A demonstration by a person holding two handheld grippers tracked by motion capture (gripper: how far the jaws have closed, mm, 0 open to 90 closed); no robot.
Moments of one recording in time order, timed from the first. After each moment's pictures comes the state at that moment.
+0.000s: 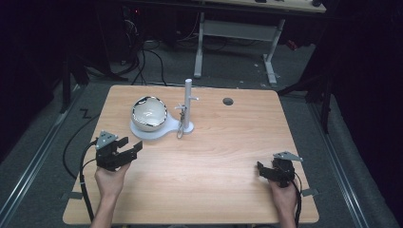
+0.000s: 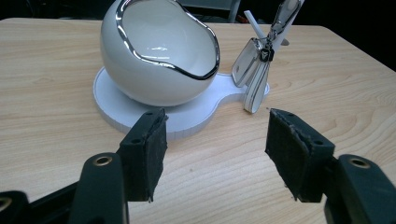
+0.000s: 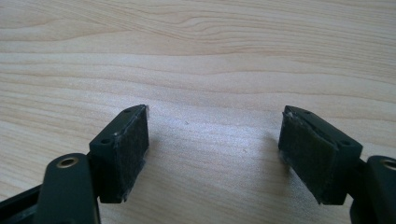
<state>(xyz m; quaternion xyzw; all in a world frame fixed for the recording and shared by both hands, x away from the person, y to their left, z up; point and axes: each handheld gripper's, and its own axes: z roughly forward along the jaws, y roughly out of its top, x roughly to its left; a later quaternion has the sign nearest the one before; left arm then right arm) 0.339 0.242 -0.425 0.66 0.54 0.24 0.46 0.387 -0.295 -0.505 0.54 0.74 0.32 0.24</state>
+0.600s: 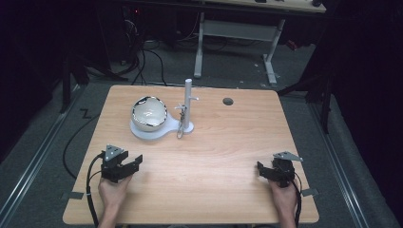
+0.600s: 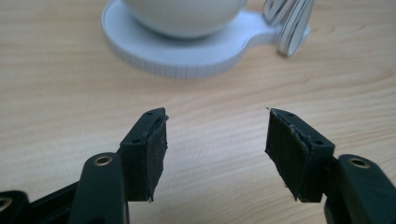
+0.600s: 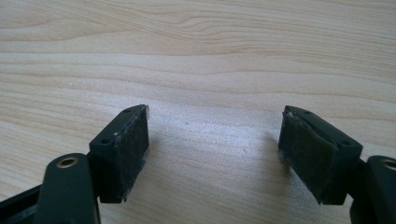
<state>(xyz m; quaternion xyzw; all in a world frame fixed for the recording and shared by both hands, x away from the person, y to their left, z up) 0.332 0.240 -0.487 0.68 0.57 0.23 0.39 0.387 -0.295 -0.505 0.54 0.74 0.32 0.24</state>
